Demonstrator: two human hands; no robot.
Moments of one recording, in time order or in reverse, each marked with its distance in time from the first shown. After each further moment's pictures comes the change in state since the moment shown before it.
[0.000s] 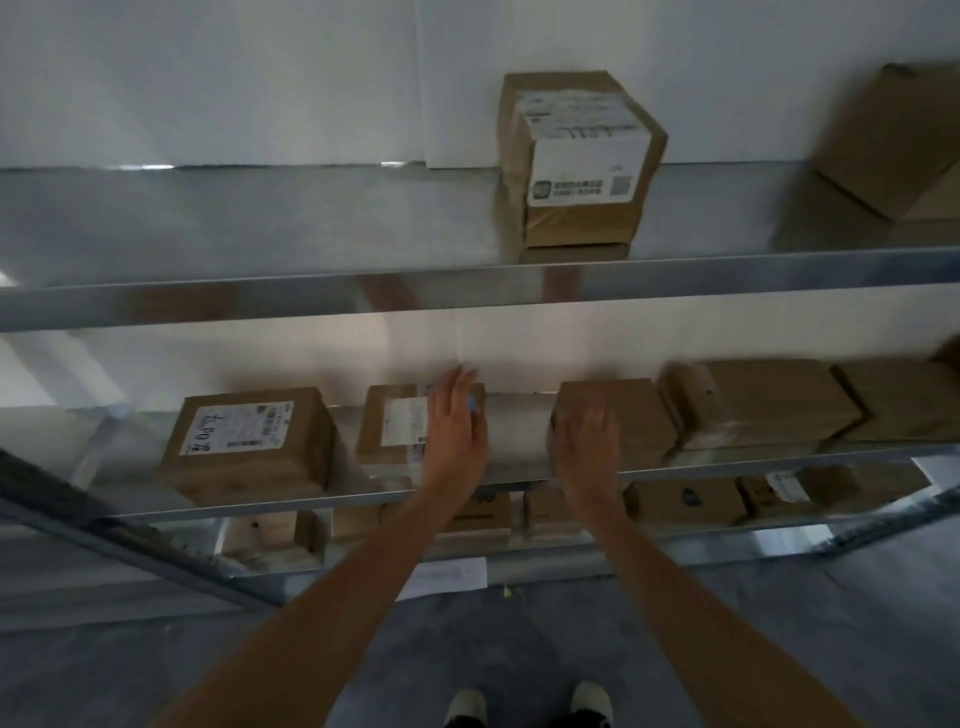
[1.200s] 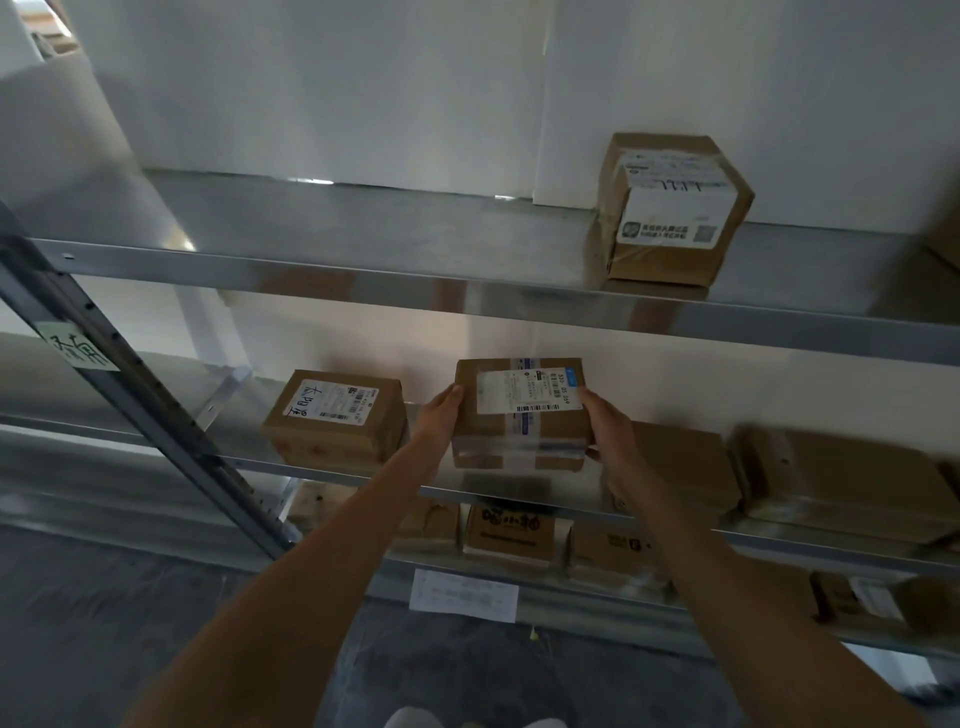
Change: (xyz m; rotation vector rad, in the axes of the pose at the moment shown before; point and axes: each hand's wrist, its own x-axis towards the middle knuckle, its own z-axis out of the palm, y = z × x) left_hand 0.020 -0.023 -0.084 -0.617 0.086 -0.741; right_hand 0.033 -0.079 -0.021 0.699 -0.537 0.347
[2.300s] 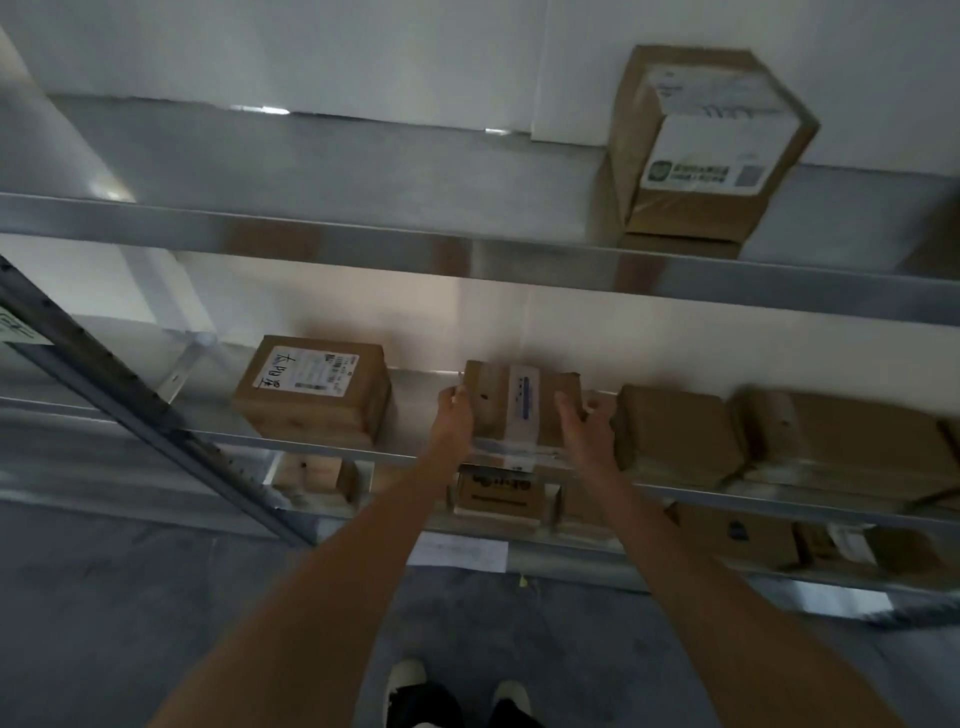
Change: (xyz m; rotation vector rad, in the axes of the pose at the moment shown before) left_hand 0.026 -0.055 0.032 0.099 0.020 -0.045; right_hand 0.018 0.062 0.019 -0.155 0.162 0.054
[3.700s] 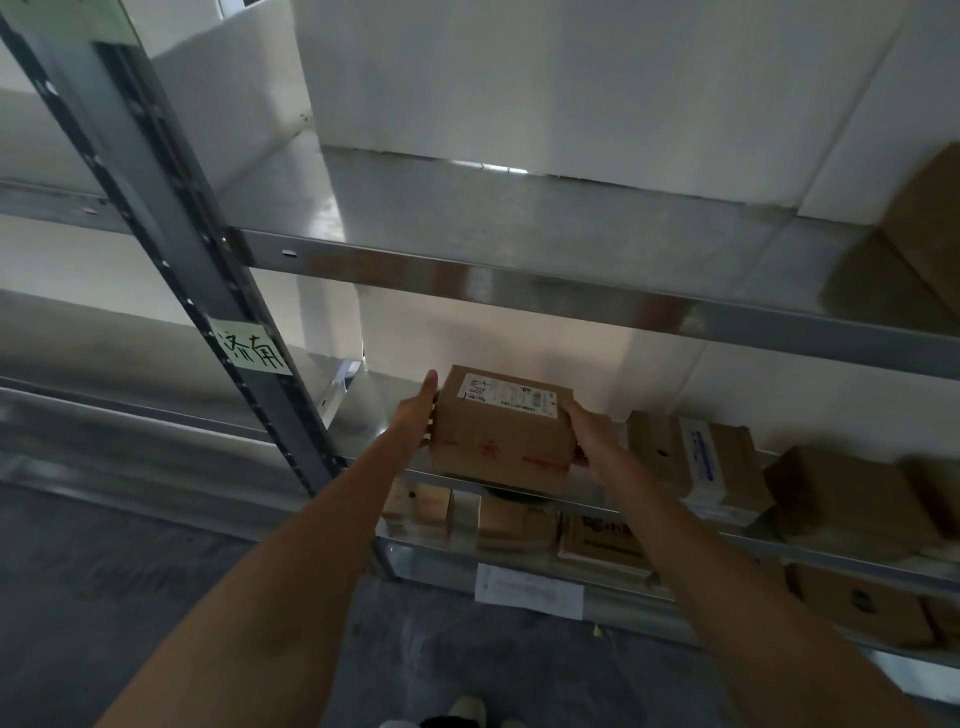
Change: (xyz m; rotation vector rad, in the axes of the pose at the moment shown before) left_hand 0.060 0.027 -0.291 -0.045 -0.058 -0.029; right_hand -0.030 -0.092 0.228 -0.065 -0.121 0.192
